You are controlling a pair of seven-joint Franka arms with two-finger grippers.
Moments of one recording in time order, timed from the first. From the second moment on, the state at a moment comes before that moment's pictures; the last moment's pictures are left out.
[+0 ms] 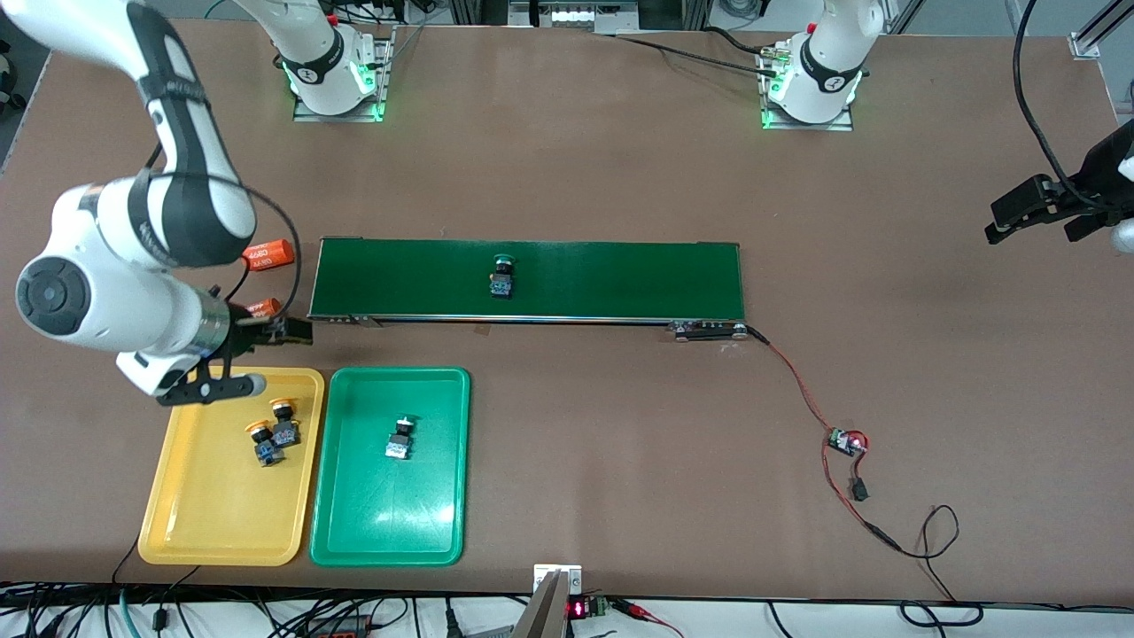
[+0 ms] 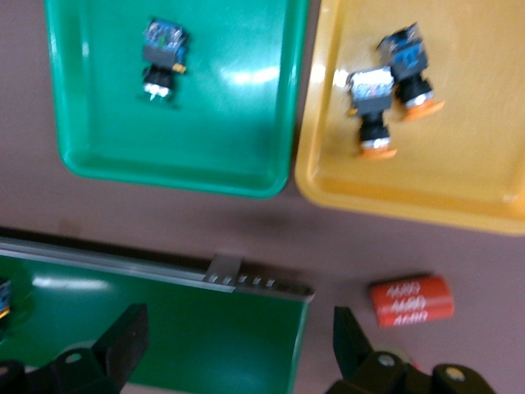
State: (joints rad) left arm 0.16 0.02 -0.14 -1.56 -0.02 1.61 -0.03; right arm 0.04 0.44 0.14 -1.51 0.02 1.79 0.07
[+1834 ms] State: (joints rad) left arm 0.17 0.02 -0.14 -1.56 -0.02 1.61 -0.03; right arm 0.33 0.18 0.15 -2.18 0.04 2.36 0.43
